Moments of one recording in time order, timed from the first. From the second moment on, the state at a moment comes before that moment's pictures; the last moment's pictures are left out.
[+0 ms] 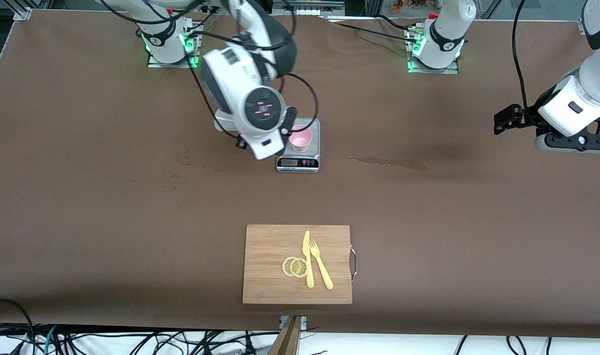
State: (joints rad) left arm 0.00 0.05 -0.07 -1.63 0.01 1.57 -0.03; right arm 0.72 0.60 -0.17 -1.14 0.14 1.29 -0.71
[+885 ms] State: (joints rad) left arm 0.00 0.05 -0.07 -1.63 0.01 1.57 -0.03; right arm 0.22 0.33 -0.17 -1.47 0.38 1.39 -1.33
